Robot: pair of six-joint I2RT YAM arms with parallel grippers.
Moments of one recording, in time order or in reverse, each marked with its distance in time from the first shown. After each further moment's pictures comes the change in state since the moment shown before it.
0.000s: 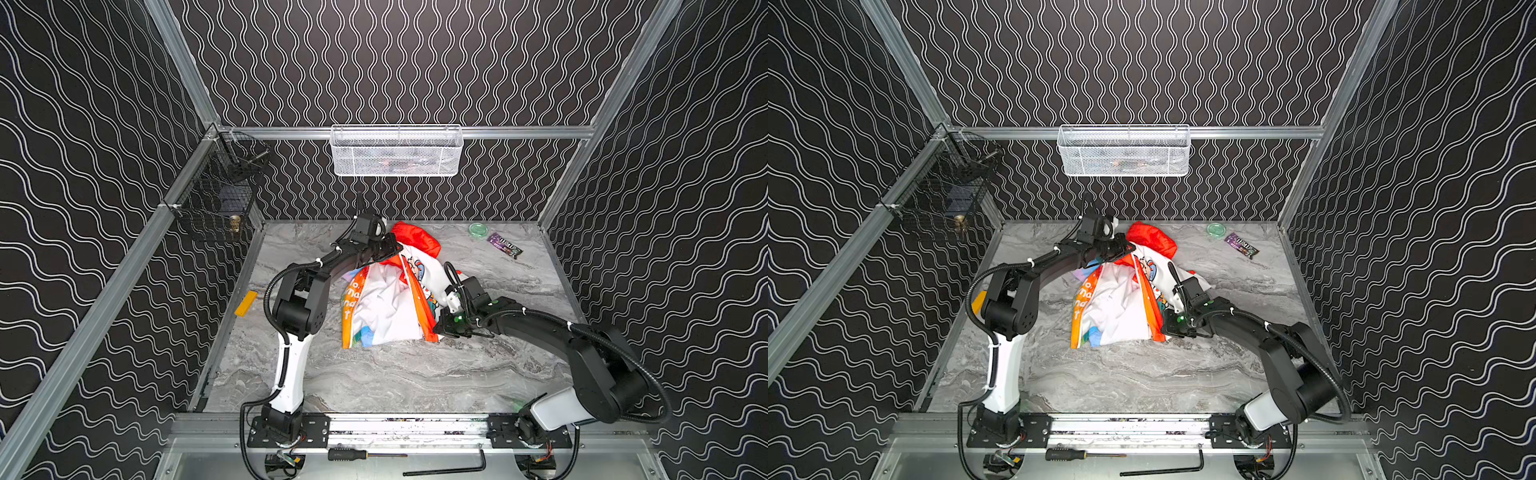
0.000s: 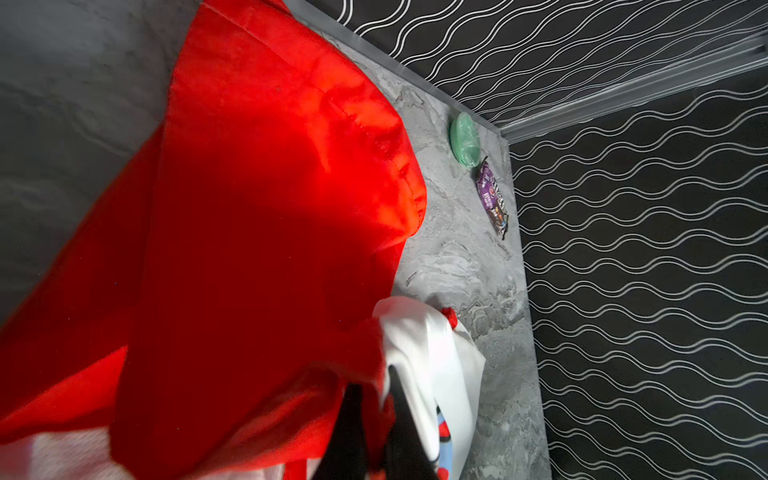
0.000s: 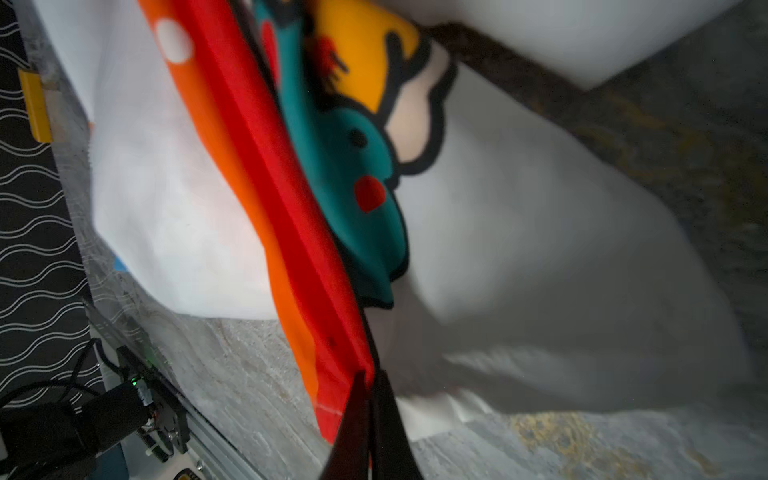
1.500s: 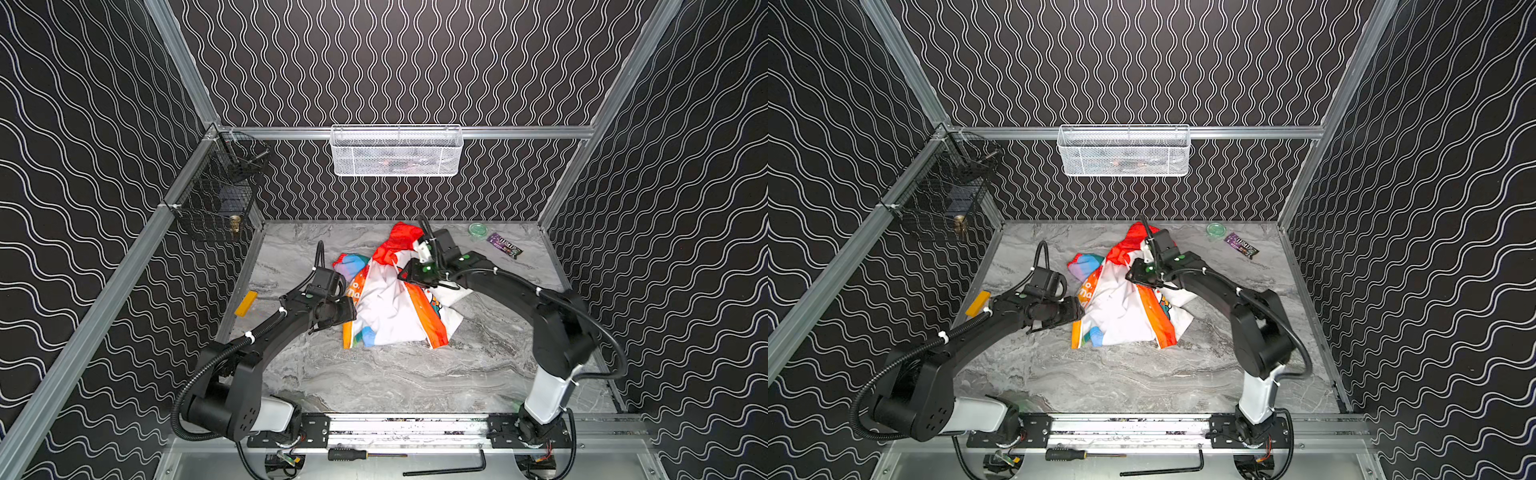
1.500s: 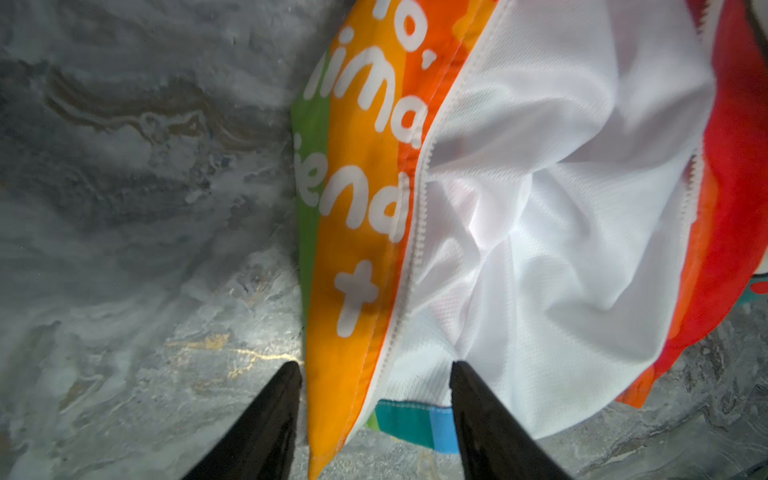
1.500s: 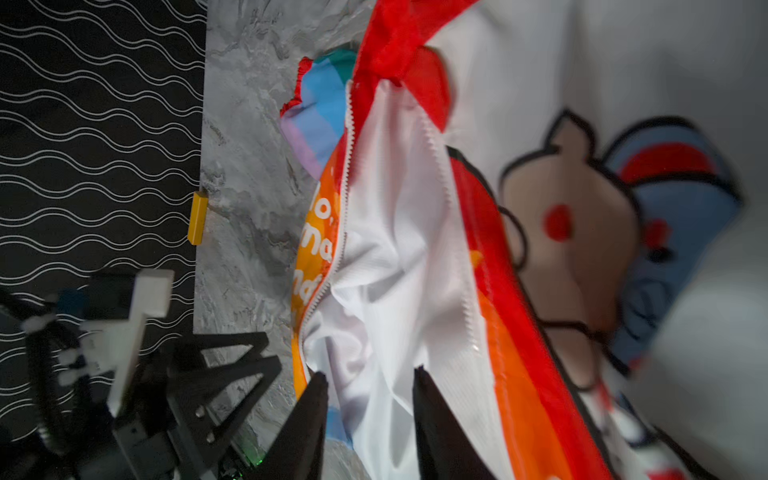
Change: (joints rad) left arm 0.045 -0.802 -0.894 -0.357 -0.274 0.143; right arm 0.099 0.367 0.692 -0.033 0.005 0.080
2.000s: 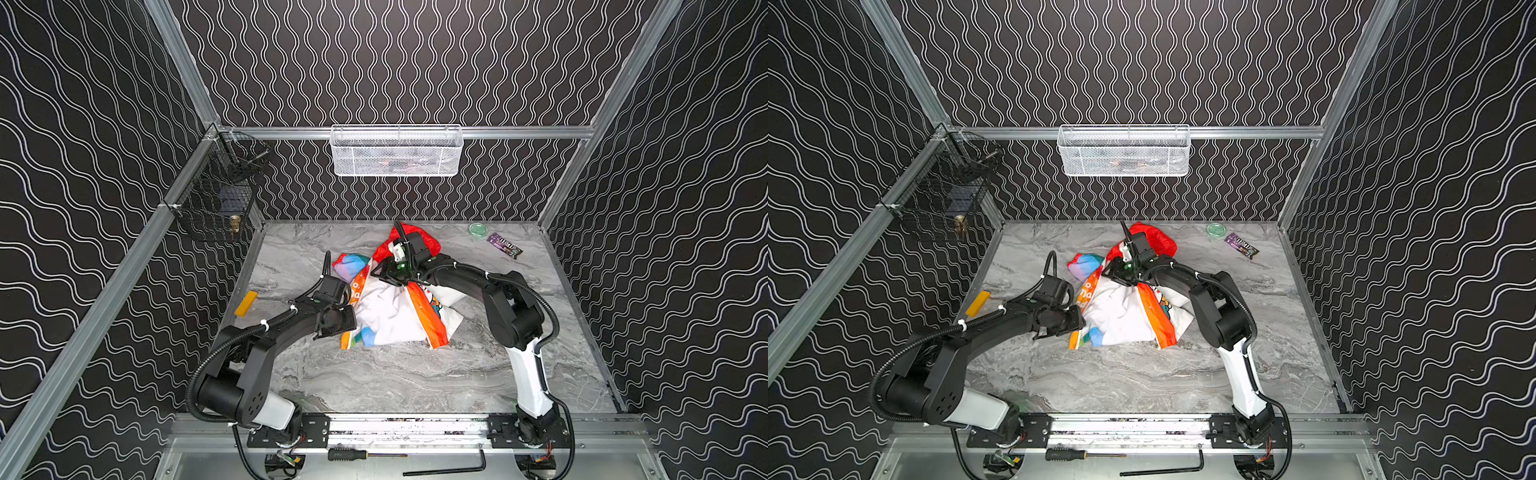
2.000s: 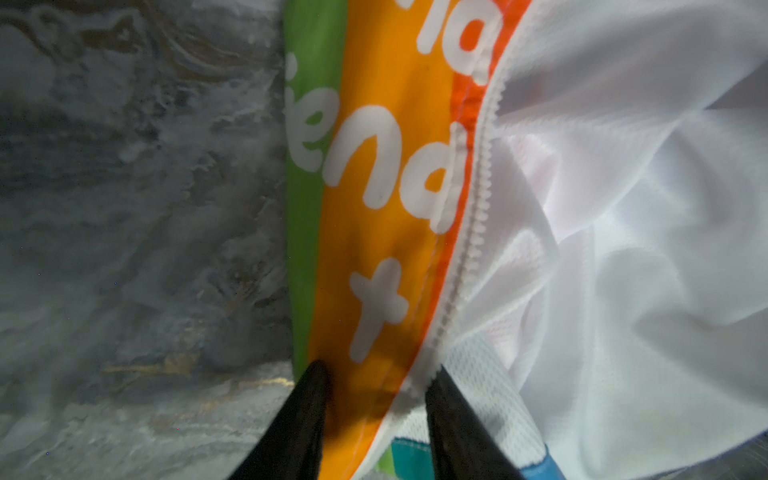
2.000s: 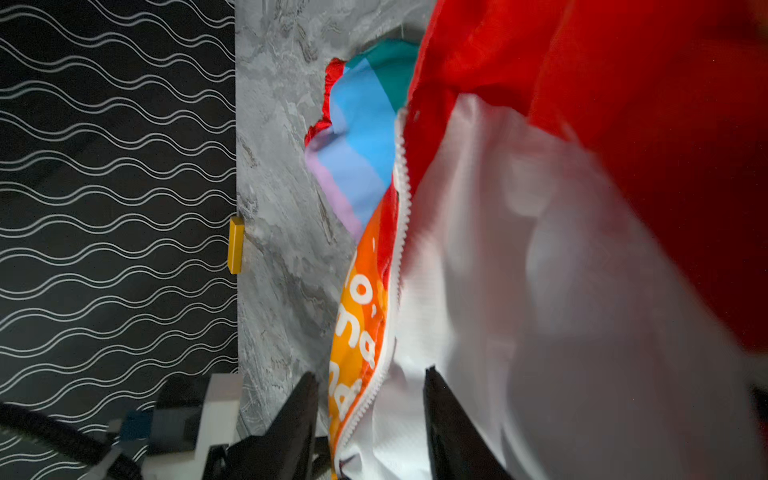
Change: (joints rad) left arm -0.024 0.089 -0.053 0.079 -0.012 -0.014; right arm 0.027 0.325 0.182 0.254 -0.117 0.161
